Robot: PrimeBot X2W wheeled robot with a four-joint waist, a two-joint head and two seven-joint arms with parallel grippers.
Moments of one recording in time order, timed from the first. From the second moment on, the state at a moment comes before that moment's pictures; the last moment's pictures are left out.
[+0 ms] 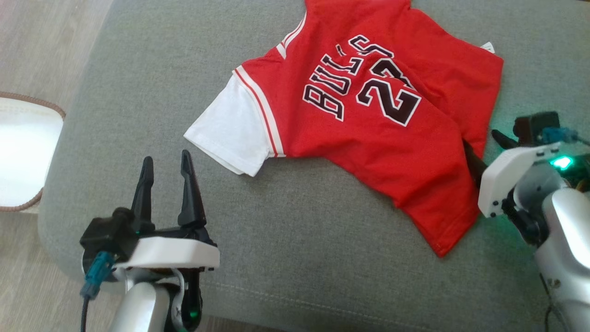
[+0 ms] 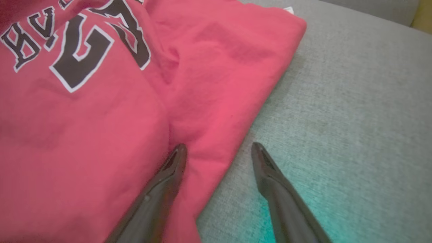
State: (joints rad) left arm -0.06 0.05 -0.25 -0.01 -0.34 0.20 -0.25; right arm -0.44 -0.34 0.23 0.47 0.29 0.12 0.35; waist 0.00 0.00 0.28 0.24
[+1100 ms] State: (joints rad) left arm -0.13 0.05 -0.35 -0.09 -0.37 0.21 -0.25; right arm -0.89 -0.58 0.13 0.71 -0.06 0.12 0.30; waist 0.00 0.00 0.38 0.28
